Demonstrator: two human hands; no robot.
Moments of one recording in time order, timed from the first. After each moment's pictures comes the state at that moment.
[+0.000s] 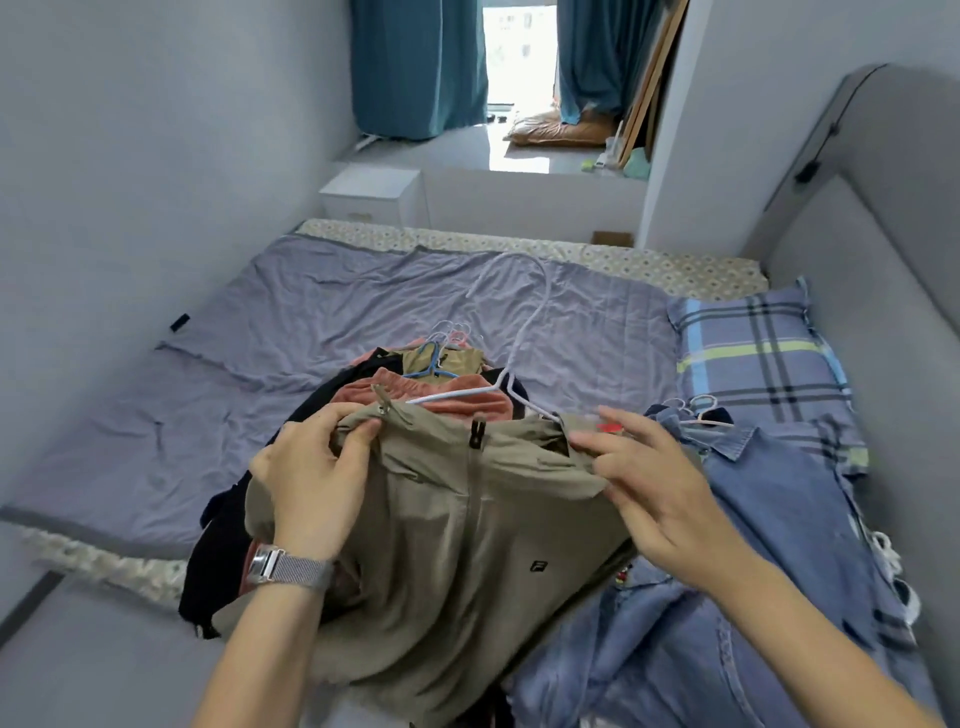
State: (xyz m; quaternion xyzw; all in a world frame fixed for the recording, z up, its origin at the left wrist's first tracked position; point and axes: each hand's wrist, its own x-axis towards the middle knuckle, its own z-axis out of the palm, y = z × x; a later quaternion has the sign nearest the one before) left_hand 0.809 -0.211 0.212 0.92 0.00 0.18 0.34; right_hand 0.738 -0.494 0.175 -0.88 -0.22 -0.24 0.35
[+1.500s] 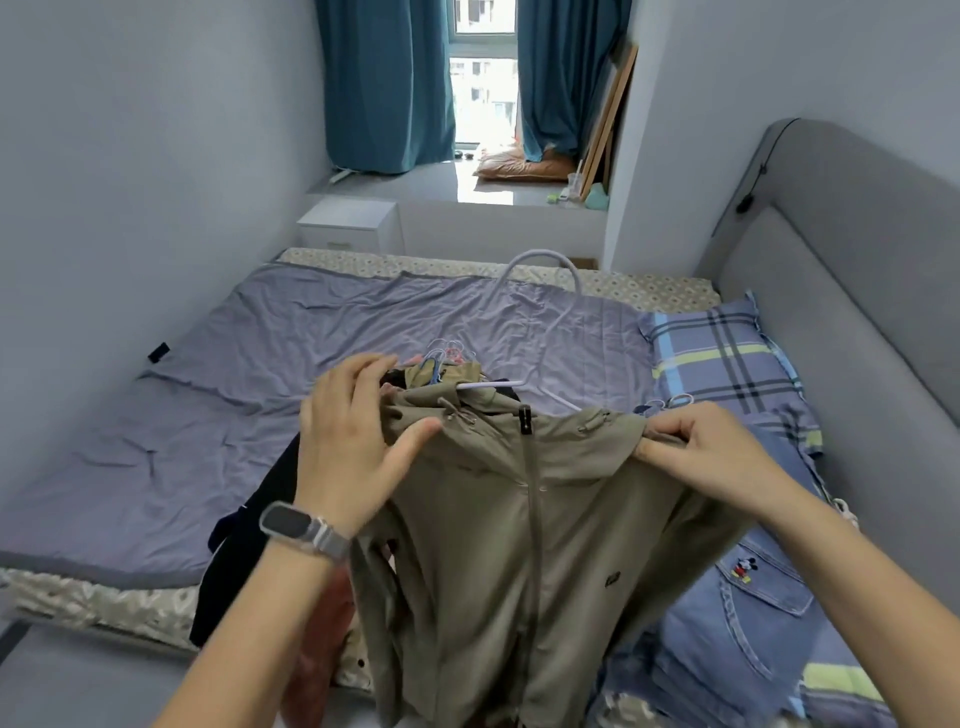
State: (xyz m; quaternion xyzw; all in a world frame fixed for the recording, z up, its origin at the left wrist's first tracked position) left_hand 0.808 -0.130 0.234 0.92 -0.22 0.23 0.23; right_hand 0.710 -0.446 0.238 -0.93 0.05 -0.04 0.35
